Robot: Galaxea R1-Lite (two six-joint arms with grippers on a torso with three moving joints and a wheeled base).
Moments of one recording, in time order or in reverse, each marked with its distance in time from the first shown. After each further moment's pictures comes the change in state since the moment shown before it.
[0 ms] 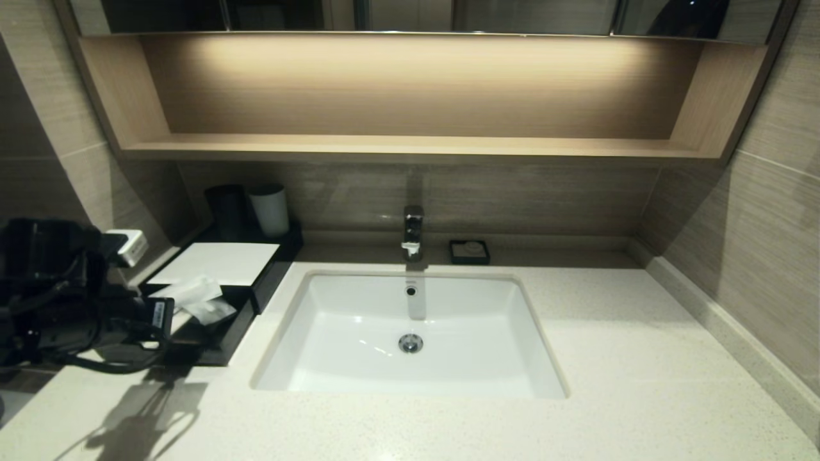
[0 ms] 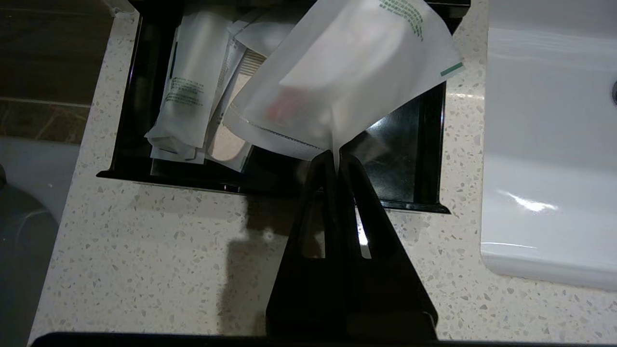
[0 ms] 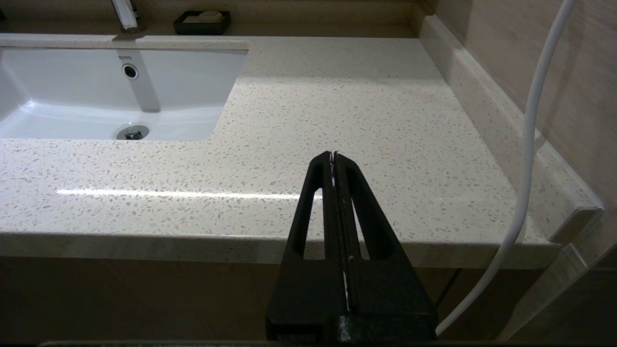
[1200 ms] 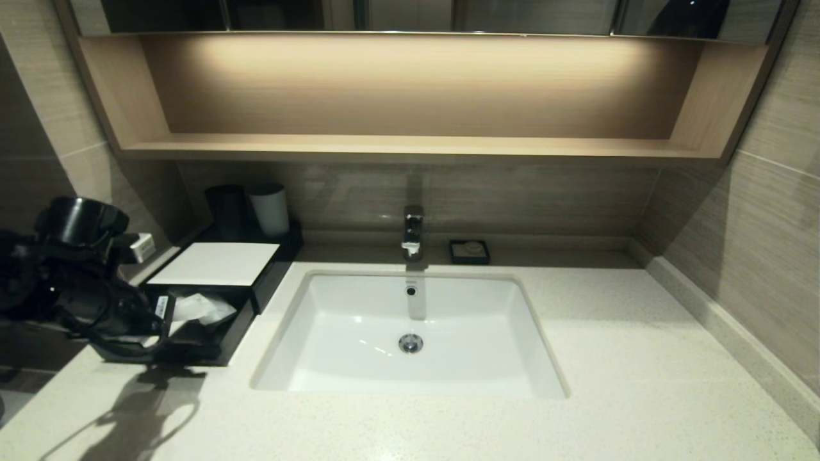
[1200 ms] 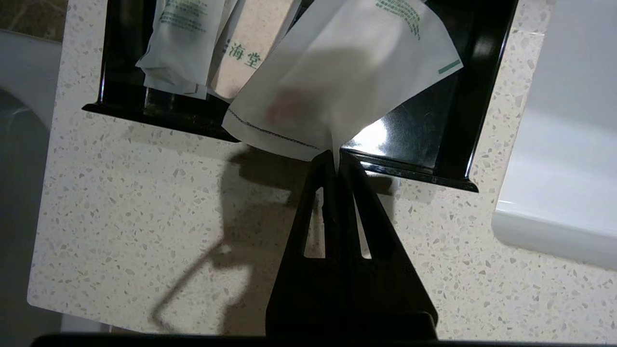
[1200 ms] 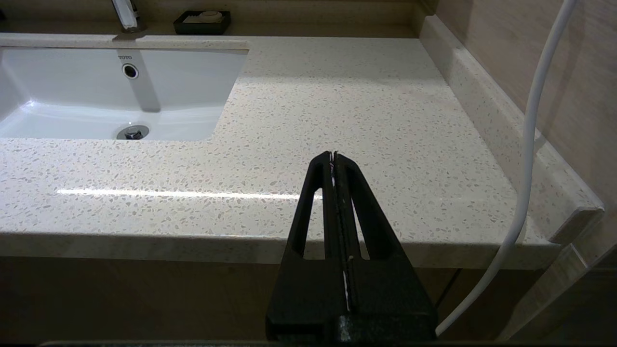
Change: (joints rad) left arm 0.003 0.105 -0.277 0.441 0.055 -0.089; right arm 0.000 0.000 0.000 0.000 0.000 -0.001
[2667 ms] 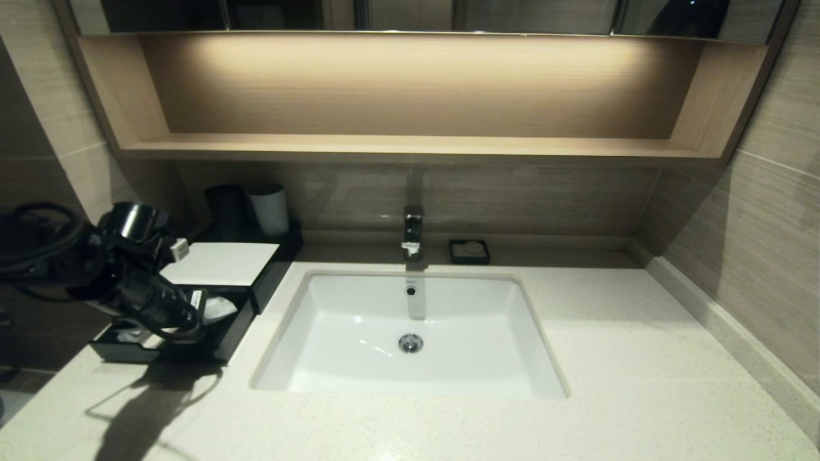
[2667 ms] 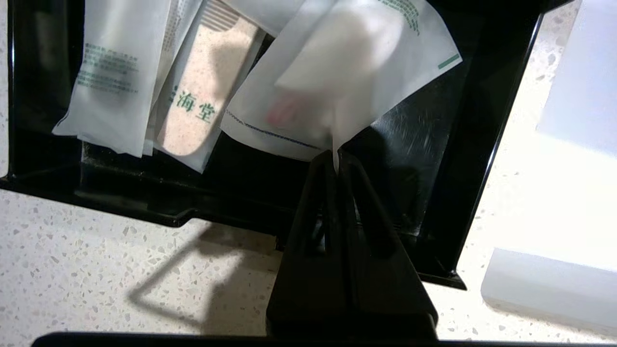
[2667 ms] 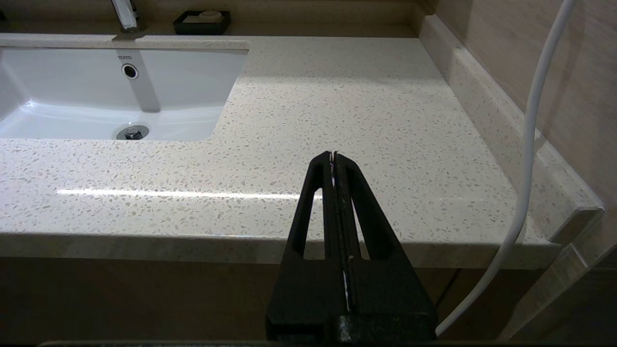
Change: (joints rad) left arm -0.033 0.200 -0.159 0.039 0.002 -0.049; right arm 0.000 0.000 0.000 0.000 0.000 0.001
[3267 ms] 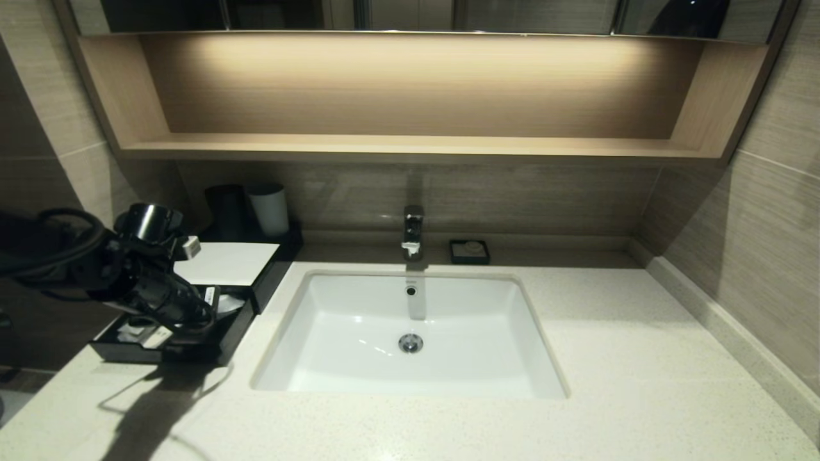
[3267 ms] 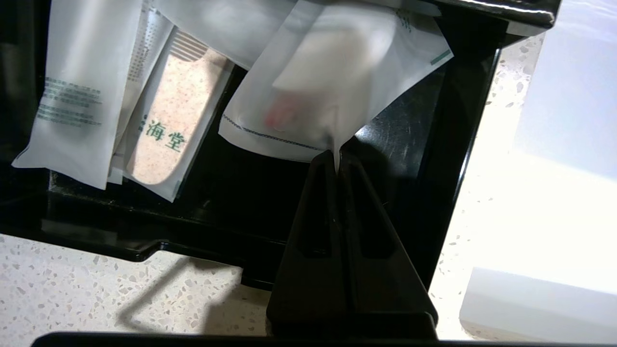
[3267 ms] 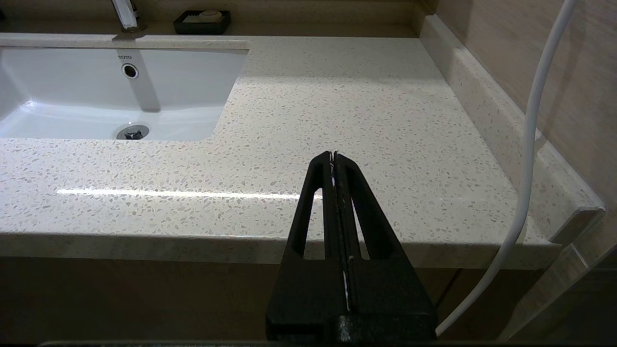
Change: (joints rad) left arm -0.033 0.026 0.008 -0.077 0.004 -0.030; right arm 0.000 0.000 0.000 0.000 0.000 0.000
